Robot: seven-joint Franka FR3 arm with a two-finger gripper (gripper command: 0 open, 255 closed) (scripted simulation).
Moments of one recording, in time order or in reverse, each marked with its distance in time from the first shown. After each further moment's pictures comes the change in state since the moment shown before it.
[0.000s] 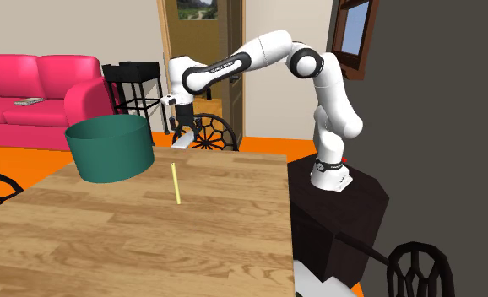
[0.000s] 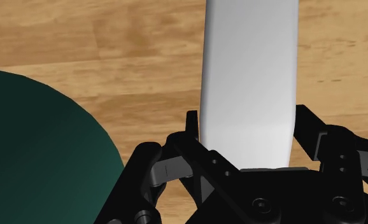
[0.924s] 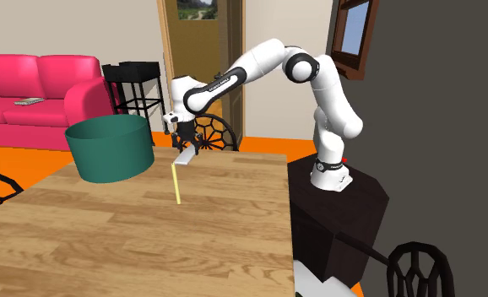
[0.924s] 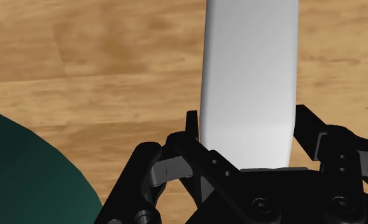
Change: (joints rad) arm -0.005 0.070 0.015 -0.090 0.029 0.155 -0.019
